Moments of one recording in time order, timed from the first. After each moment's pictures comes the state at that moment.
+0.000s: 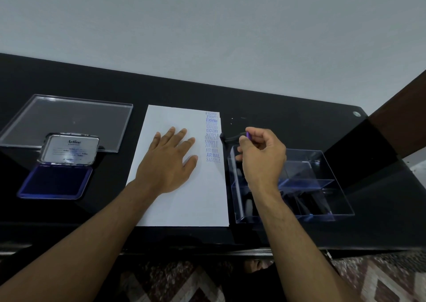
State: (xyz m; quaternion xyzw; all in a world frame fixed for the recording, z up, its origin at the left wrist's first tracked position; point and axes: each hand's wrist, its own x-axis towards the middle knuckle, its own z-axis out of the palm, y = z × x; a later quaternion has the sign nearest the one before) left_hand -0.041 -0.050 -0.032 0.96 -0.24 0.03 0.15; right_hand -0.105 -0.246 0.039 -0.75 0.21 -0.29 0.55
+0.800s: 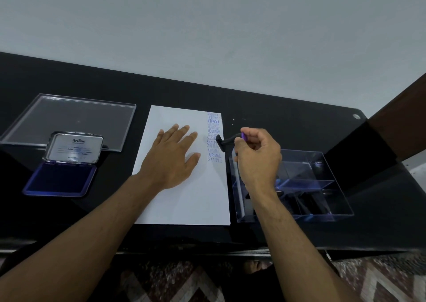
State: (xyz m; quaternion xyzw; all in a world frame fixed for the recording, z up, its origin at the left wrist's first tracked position) left_hand -0.043 -0.050 -0.017 0.95 -0.24 0.02 0.20; right_hand -0.109 -0.237 0.041 -0.78 0.19 -0.27 0.54
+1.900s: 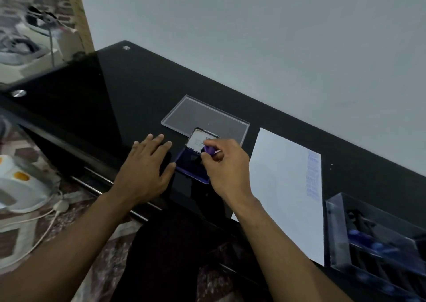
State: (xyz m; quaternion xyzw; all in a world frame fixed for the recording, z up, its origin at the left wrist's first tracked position) left_hand -0.133 0.231 -0.034 0.98 0.00 0.10 0.18; right_hand -0.101 0.029 0.041 -0.89 -0.12 -0.08 0.44
